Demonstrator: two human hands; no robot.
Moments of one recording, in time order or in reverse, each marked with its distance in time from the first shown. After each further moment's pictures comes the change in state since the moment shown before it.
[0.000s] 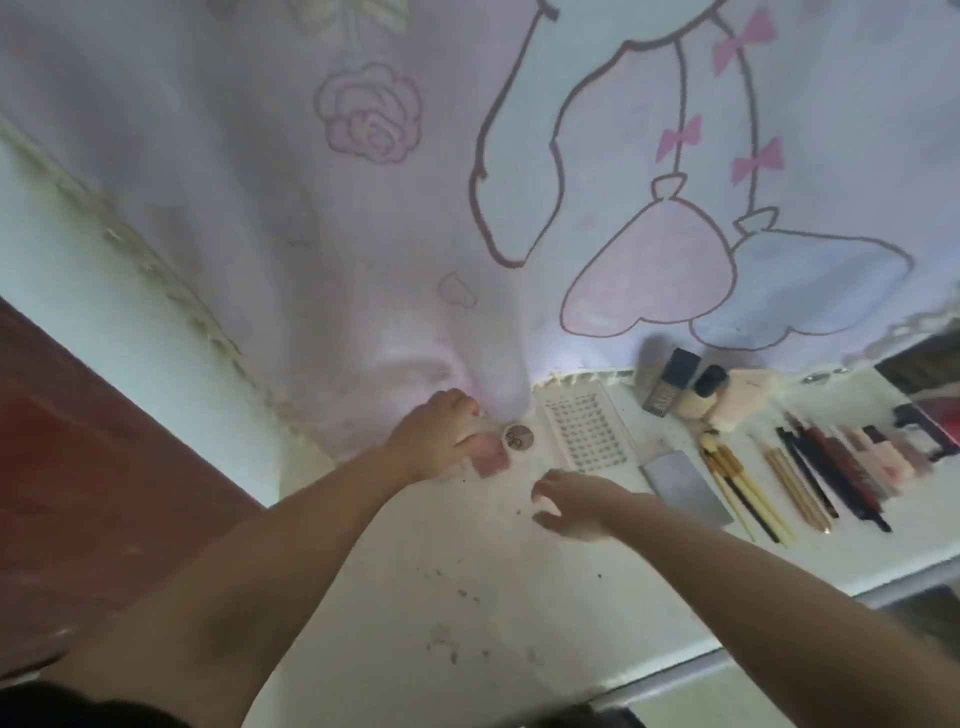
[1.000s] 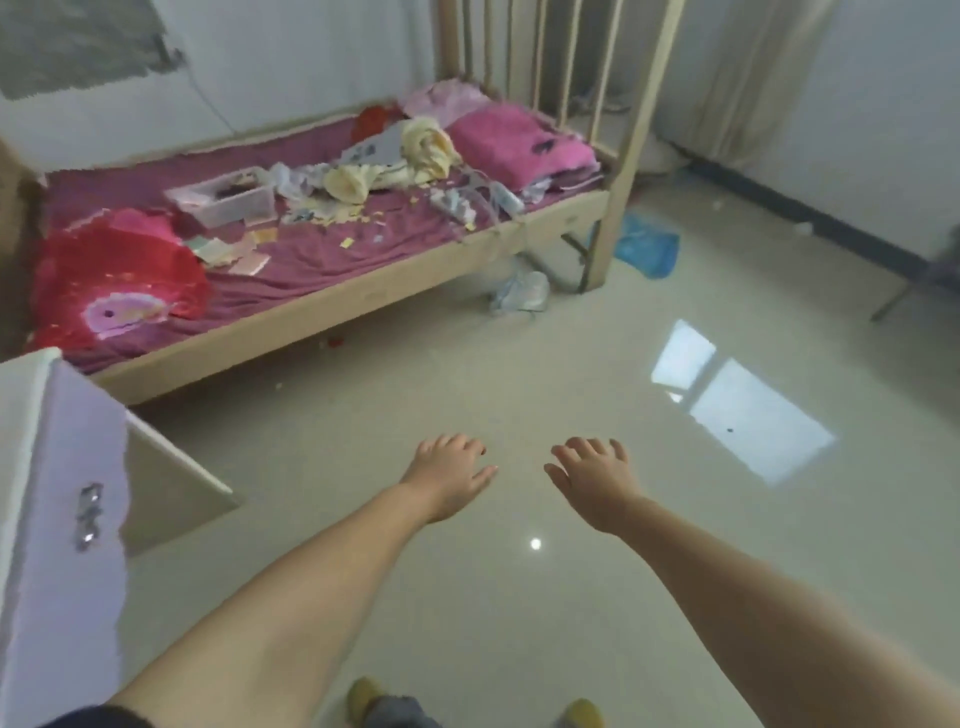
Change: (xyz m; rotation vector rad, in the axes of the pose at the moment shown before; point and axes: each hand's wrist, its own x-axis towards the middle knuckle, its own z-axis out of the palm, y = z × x) left_hand -0.470 0.502 0.235 0.412 -0.533 1.613; right_hand -0.585 -0.279 0.509 0.788 0.558 1.811
